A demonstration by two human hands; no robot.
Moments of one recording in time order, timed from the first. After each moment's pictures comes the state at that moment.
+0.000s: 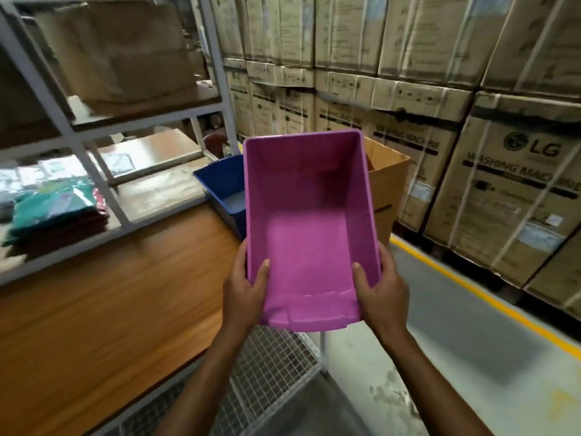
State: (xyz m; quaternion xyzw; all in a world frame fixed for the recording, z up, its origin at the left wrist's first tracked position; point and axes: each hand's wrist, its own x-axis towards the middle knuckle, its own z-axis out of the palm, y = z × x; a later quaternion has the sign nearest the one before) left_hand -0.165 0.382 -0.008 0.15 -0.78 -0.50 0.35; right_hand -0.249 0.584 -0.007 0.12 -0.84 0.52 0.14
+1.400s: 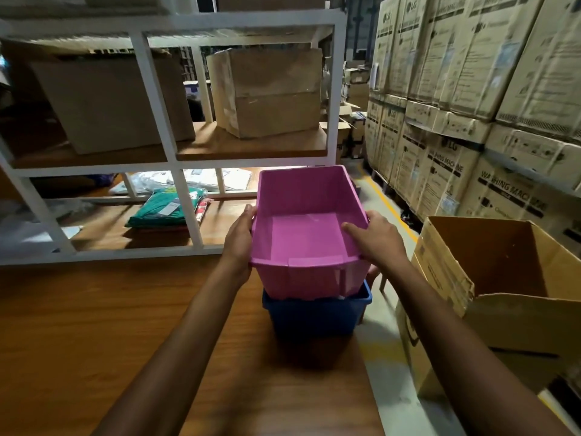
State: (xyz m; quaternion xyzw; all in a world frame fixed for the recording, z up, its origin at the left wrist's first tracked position) left_hand -0.380 0.201 0.102 0.36 -0.52 -0.64 0.43; right_hand -0.587 0.307 0.104 0.41 -0.82 0.39 -0.09
